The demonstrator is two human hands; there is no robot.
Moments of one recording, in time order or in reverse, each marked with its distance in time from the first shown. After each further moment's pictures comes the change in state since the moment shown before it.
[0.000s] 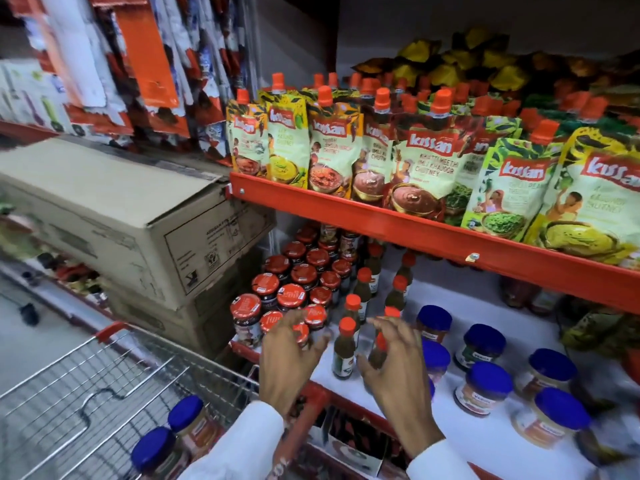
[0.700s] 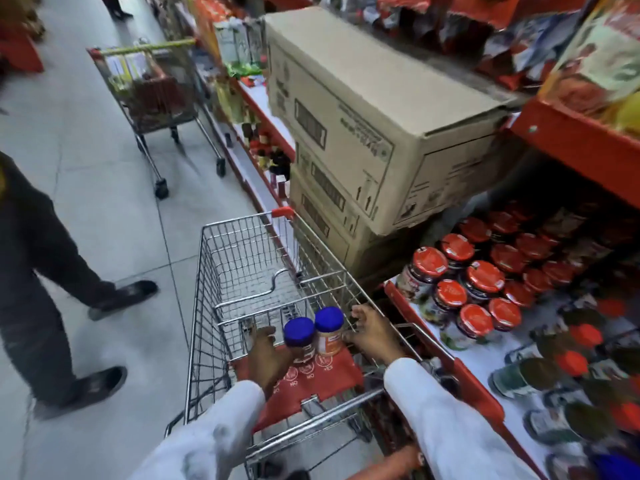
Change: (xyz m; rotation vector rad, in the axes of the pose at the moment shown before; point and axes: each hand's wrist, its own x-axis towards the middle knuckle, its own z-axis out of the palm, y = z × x) left_hand -0.109 -0.249 -0.135 -0.232 0.283 -1.003; right_hand -0.031 -0.102 0.290 0.233 -1.048 0.013
